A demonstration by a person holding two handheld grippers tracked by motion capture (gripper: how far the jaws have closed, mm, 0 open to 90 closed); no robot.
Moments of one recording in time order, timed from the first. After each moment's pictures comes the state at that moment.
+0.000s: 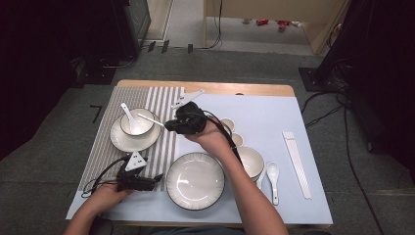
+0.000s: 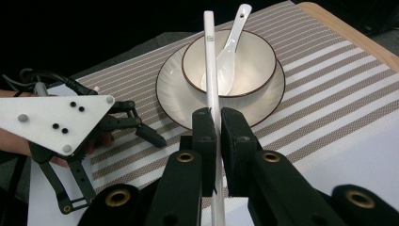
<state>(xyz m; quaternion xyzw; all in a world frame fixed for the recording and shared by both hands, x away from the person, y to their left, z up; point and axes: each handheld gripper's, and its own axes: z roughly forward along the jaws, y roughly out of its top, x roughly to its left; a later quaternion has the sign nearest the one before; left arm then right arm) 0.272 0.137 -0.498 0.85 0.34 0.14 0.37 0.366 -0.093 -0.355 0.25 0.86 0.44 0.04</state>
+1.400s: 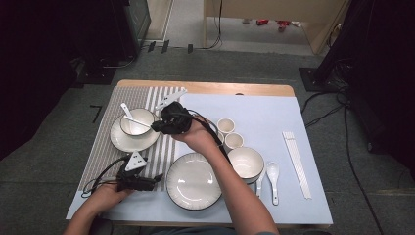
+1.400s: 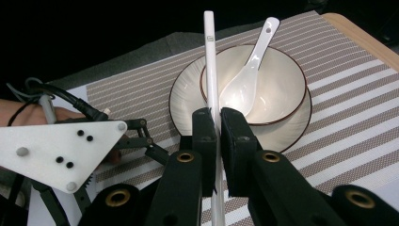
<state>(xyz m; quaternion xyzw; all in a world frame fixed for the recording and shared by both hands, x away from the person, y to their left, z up) 0.272 0.137 -0.498 0.85 0.34 0.14 0.37 0.370 -0.056 -0.357 0.22 0.87 0.43 0.04</state>
